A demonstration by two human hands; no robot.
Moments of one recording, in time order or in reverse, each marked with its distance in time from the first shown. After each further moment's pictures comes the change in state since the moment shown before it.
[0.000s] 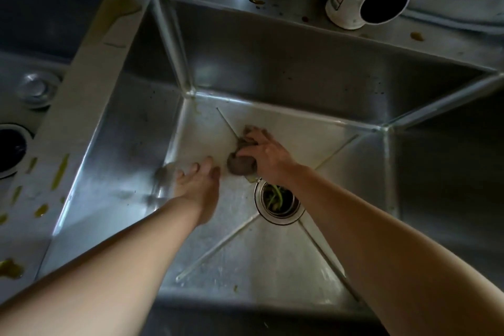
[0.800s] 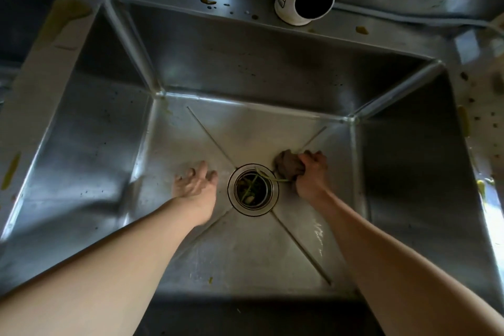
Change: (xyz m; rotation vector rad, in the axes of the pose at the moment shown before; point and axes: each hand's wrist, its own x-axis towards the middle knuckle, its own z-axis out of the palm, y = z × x) left_hand -0.009 0.056 -0.007 0.161 -0.147 -0.002; right_hand -0.110 0.072 0.005 0.426 0.216 0.739
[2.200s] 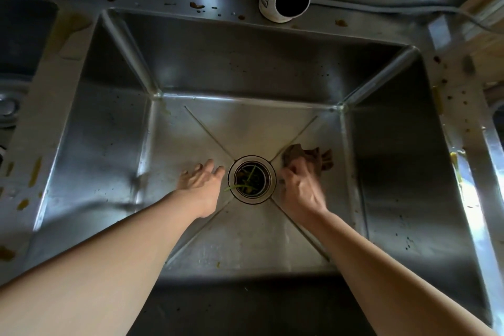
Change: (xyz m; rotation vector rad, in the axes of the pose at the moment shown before) left_hand -0.020 -0.001 -0.011 -0.052 0.024 0.125; right_hand -0.067 -0.002 0.013 -0.333 0.102 -0.279
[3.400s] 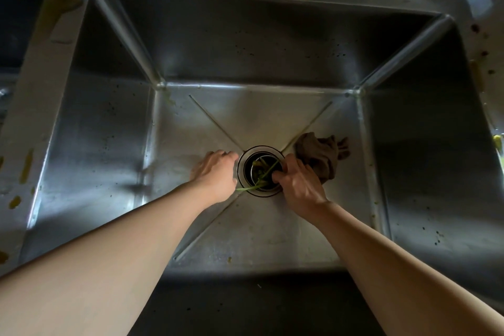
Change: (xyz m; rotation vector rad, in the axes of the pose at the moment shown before) left_hand 0.016 0.001 0.002 -0.249 0.134 0.014; right_hand 0.011 -0.007 0.033 -0.132 -0.068 -0.269
